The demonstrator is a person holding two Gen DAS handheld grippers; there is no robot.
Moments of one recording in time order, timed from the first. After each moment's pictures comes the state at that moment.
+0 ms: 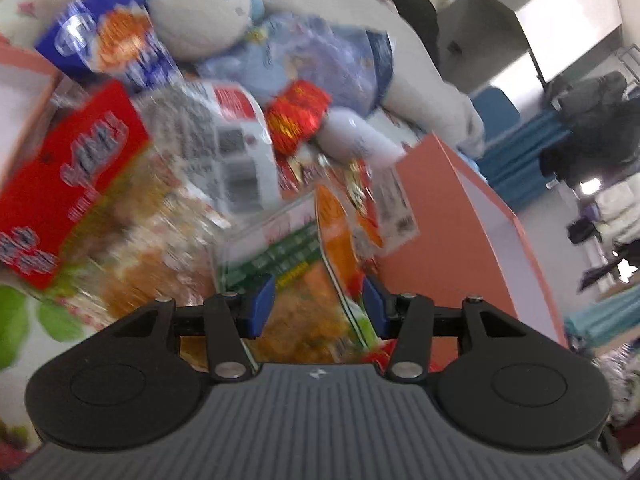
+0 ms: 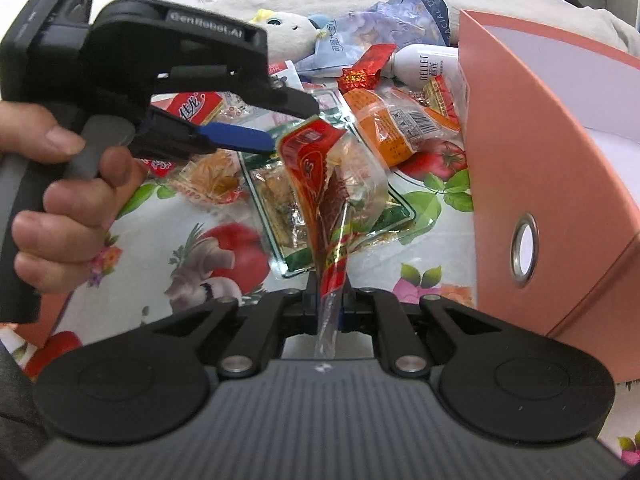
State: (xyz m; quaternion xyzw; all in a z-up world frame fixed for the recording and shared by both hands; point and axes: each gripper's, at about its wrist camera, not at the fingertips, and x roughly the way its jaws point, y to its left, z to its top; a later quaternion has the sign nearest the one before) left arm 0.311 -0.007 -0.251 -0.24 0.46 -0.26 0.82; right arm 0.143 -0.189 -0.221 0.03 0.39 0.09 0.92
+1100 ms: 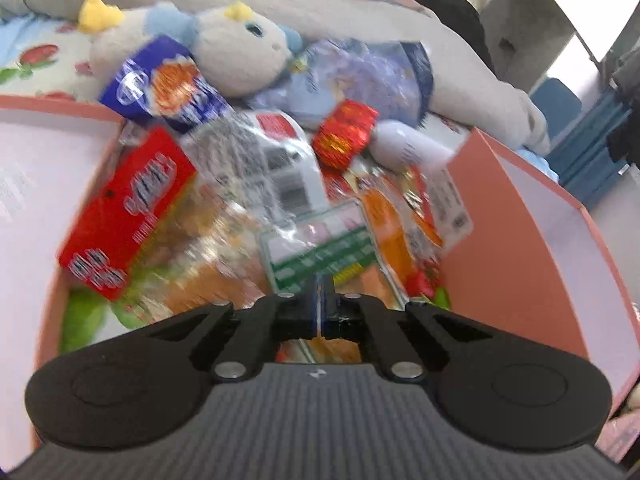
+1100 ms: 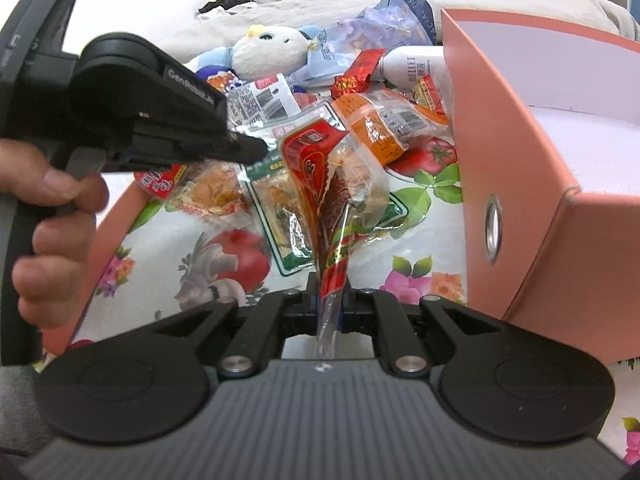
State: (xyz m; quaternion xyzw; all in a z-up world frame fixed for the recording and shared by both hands) left arm 0.282 -0.017 -0.230 -0.15 0.43 -0.14 0.88; right arm 0.136 -0.196 -0.220 0.07 0.38 0.09 0.92
